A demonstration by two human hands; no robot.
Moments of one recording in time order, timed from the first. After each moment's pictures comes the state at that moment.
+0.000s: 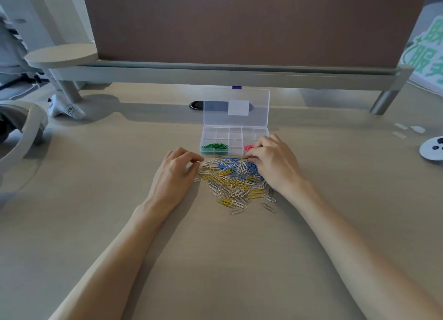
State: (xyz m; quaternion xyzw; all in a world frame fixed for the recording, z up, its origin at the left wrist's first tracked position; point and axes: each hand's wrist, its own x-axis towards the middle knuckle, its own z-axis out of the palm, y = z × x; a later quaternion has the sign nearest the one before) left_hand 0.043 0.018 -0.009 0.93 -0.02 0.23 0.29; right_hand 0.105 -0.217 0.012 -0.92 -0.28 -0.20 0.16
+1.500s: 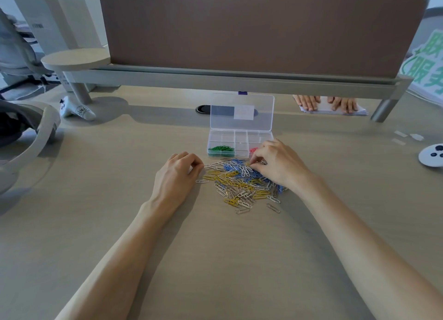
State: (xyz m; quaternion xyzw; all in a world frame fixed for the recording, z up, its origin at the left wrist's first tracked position) left_hand 0.035 0.024 -0.004 0.94 0.01 0.22 0.26; right_hand 0.099 -0.214 0.036 -0.95 -0.26 -0.08 0.12
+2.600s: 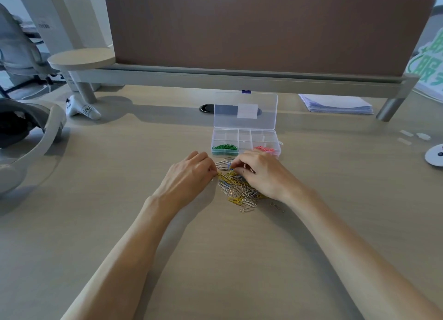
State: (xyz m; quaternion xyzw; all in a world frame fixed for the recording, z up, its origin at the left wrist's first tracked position) left_hand 0.032 0.019 0.006 0.96 -0.14 0.19 0.14; right_hand 0.076 -0.186 0.024 -0.90 -0.35 -0.06 0.27
